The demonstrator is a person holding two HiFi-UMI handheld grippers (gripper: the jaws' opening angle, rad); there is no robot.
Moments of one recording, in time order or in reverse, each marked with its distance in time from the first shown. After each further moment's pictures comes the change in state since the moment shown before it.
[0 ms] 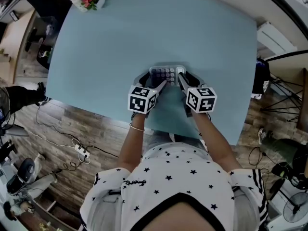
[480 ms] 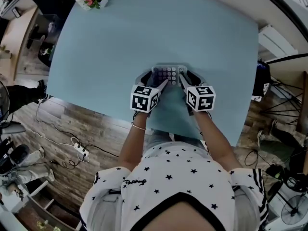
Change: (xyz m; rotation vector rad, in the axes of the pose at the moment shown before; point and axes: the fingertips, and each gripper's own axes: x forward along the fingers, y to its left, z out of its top) left arm 0.002 0.005 0.002 -0.018 -0.015 0.031; right arm 0.008 -0.004 -0.001 -0.102 0.043 -0.032
